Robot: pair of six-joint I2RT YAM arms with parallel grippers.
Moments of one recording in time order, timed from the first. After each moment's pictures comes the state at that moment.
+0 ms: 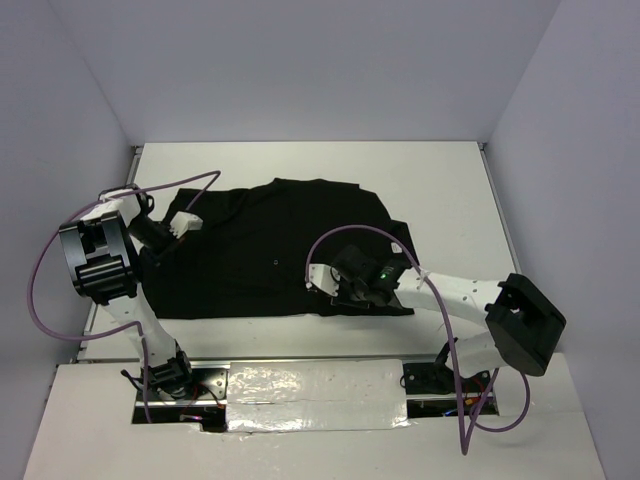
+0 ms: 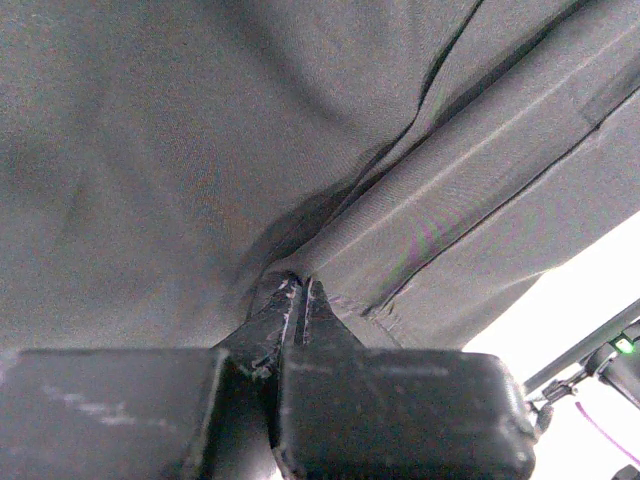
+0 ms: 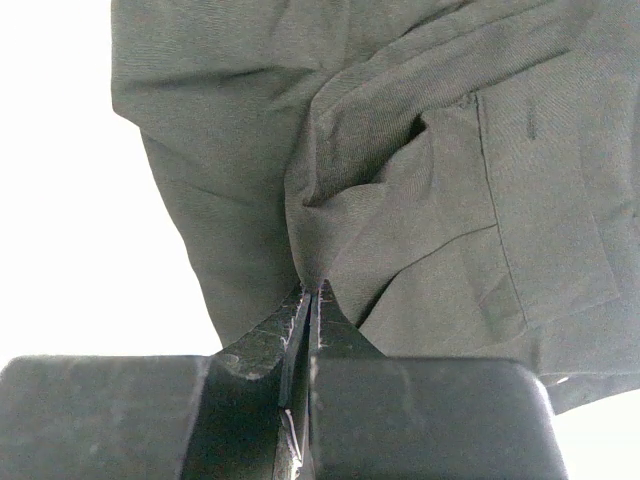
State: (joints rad) left arm 0.36 1.93 1.34 -1.14 0.32 1.12; right arm 0.90 1.38 0.74 -0.39 0.03 -0.54
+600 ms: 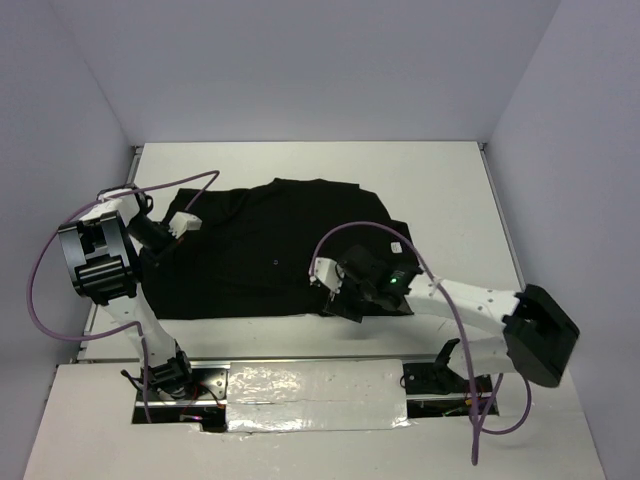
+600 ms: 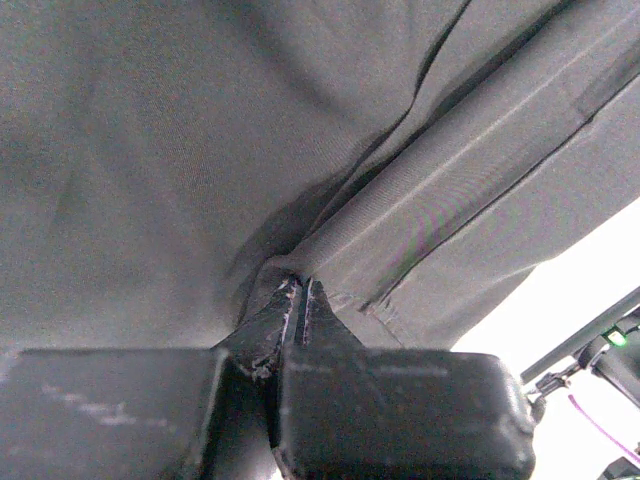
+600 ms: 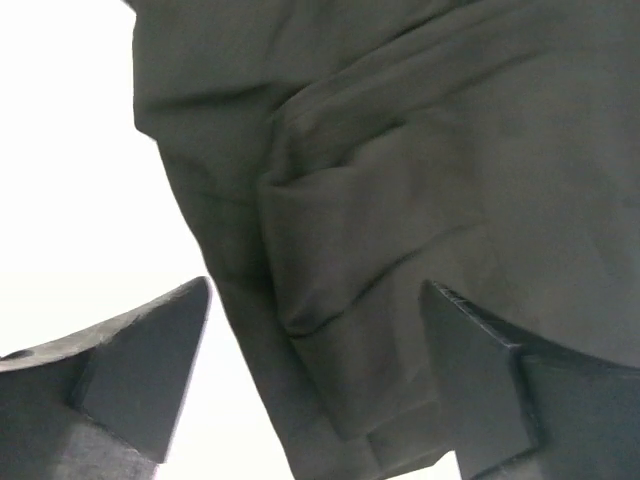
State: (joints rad) left arm 0.36 1.93 1.34 -1.15 0.31 1.12; right arm 0.90 1.33 0.70 -0.35 0.02 -0.47
